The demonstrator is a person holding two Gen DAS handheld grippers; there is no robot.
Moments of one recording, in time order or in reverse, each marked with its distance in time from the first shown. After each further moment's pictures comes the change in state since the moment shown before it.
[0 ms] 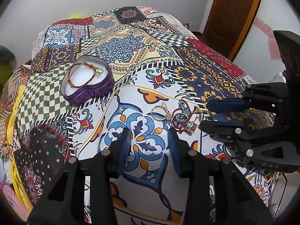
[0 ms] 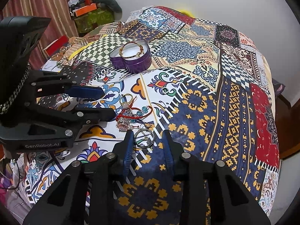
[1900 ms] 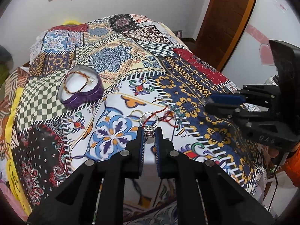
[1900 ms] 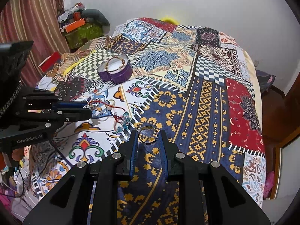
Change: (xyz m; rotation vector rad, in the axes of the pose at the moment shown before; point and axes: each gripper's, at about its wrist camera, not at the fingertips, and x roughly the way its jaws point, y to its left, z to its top) left arm -0.033 -0.018 -0.002 -0.018 -0.046 -0.058; right arm -0.043 -0.025 -0.012 0.093 -0.081 -0.036
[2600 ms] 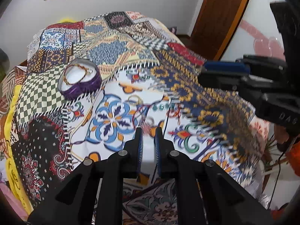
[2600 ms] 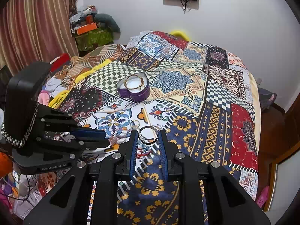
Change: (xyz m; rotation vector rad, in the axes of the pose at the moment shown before) left arm -0.011 -0.004 -0.019 0.041 0.040 -0.024; right arm -0.021 0.040 0.024 -0.084 -0.059 0.006
